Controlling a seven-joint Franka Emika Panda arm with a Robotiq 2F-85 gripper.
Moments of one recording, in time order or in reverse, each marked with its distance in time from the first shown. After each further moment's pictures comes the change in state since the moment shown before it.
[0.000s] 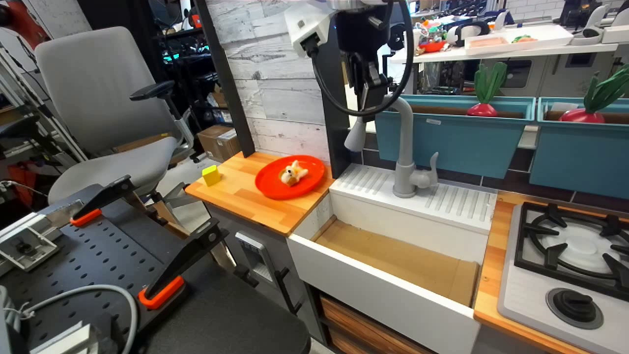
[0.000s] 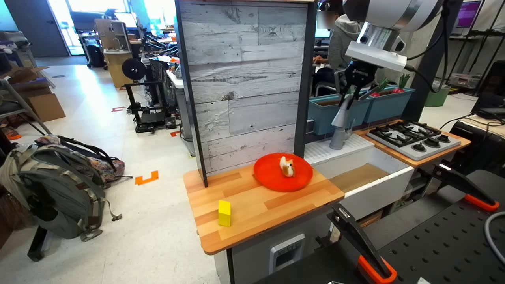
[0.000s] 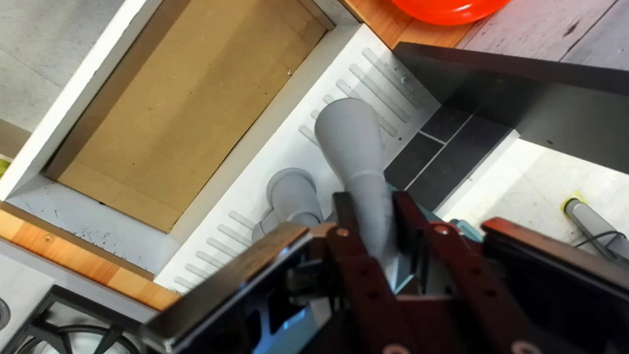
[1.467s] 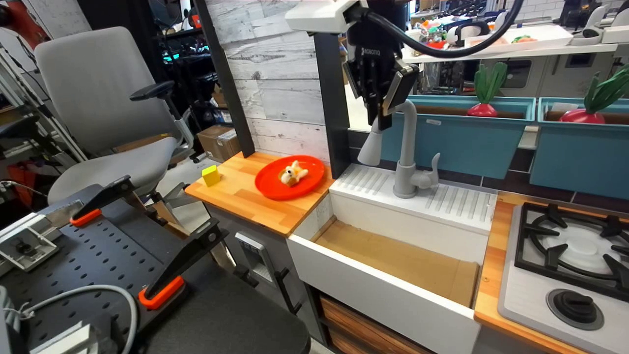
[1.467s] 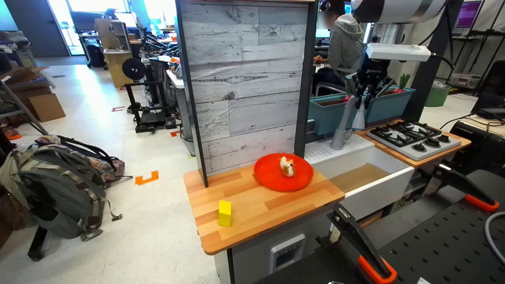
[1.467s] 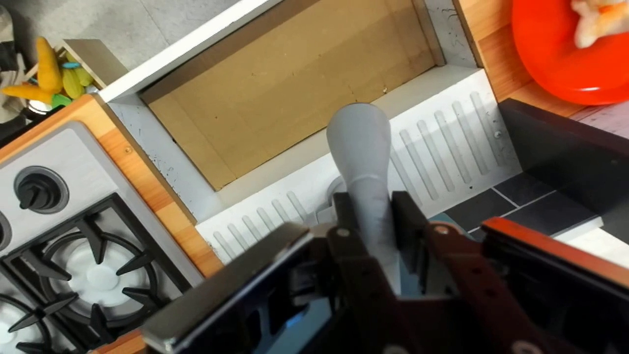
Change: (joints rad) arm 0.017 0.000 -0.069 0.040 -0.242 -0.138 -0.164
